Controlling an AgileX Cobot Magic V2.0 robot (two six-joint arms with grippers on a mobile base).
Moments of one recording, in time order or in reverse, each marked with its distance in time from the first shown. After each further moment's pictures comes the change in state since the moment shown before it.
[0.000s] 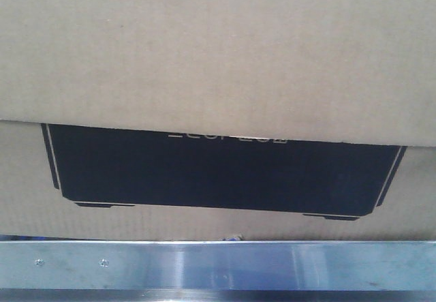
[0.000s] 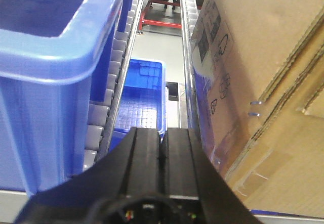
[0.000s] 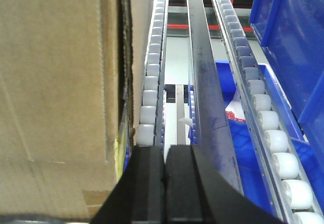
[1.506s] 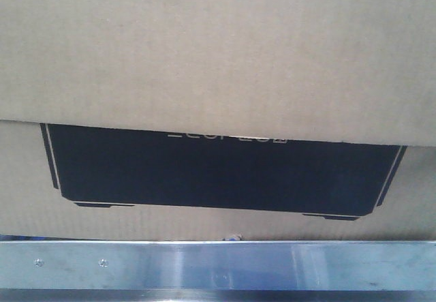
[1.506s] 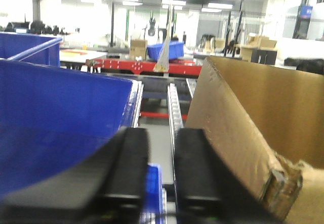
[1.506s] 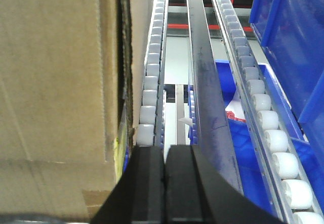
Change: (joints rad) left arm 0.000 0.080 -0.399 0.062 0.015 0.000; right arm 0.000 0.000 0.000 0.000 0.000 0.000
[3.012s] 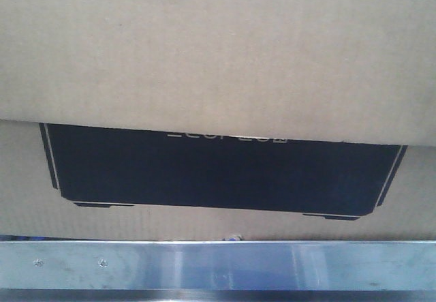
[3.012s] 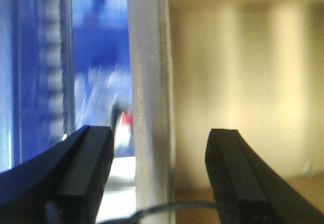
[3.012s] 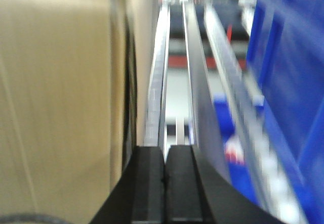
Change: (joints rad) left arm -0.277 1.237 -1.132 0.090 1.051 -0.184; right arm 0.000 0.000 0.000 0.000 -0.191 0.000
